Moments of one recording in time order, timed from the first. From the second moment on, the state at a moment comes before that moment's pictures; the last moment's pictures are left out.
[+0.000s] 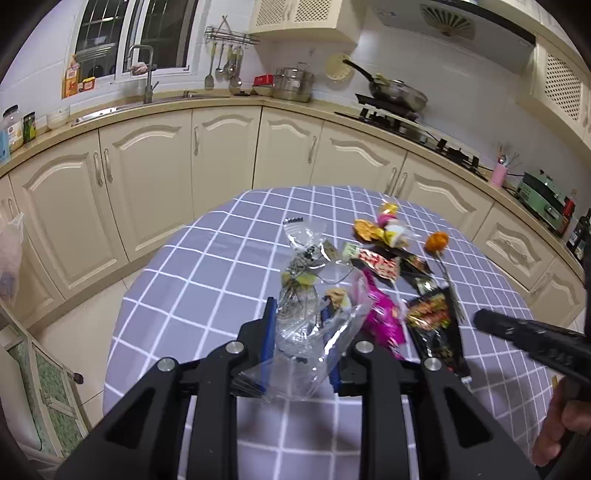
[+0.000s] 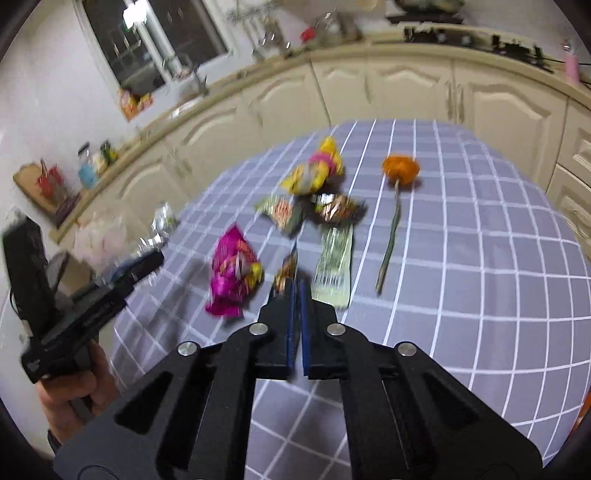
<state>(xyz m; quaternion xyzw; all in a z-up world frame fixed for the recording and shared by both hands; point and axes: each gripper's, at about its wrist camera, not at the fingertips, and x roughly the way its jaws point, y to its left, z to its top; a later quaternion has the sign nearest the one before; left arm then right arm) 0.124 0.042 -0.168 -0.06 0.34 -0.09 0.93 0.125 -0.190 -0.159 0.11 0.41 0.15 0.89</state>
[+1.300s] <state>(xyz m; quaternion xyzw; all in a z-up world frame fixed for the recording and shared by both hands) 0.055 -0.086 -0.110 -0.04 0.27 -0.22 0.94 0.026 -0.312 -0.095 0.16 0.28 0.10 0.94</state>
